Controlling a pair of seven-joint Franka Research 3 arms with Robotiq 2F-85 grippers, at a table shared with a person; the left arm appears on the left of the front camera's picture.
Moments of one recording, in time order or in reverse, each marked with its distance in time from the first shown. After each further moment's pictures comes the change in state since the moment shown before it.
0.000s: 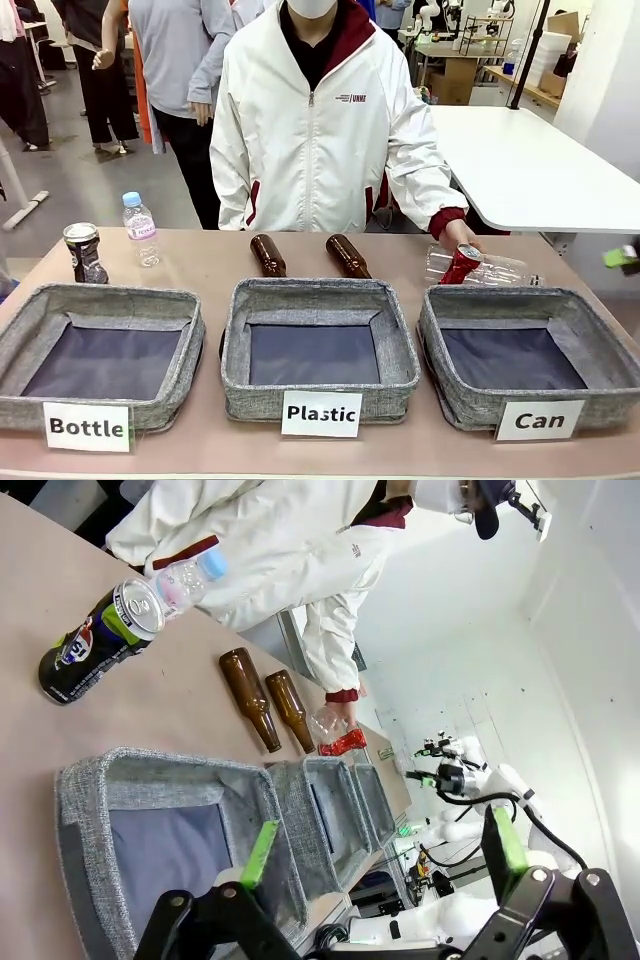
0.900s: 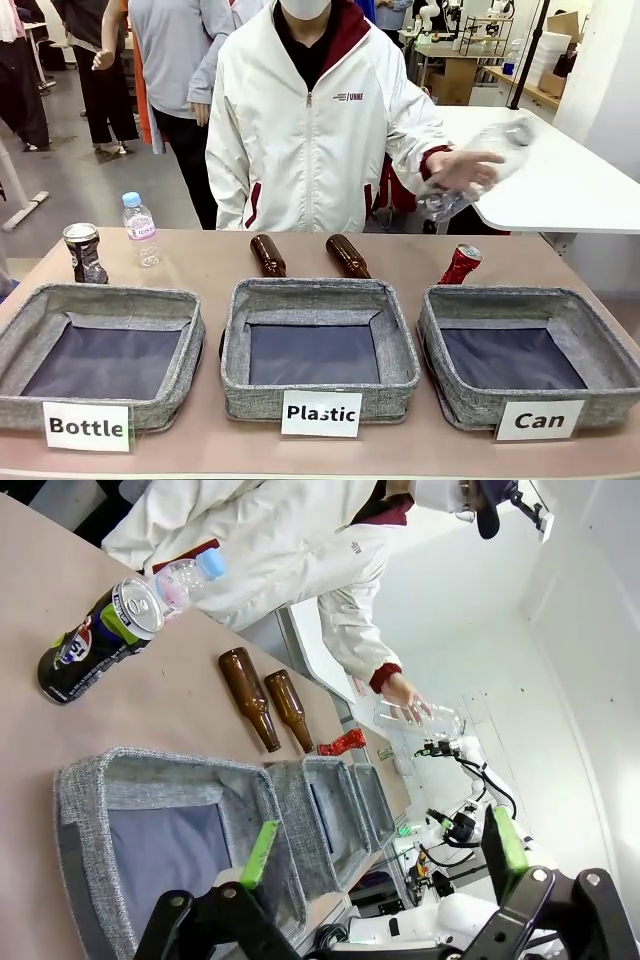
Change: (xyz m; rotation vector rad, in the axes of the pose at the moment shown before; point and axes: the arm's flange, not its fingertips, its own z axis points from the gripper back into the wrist) left arm 0.000 0.000 0.000 -0.001 0.000 0.000; right arm -0.165 -0.023 0.114 0.024 -0.349 0.085
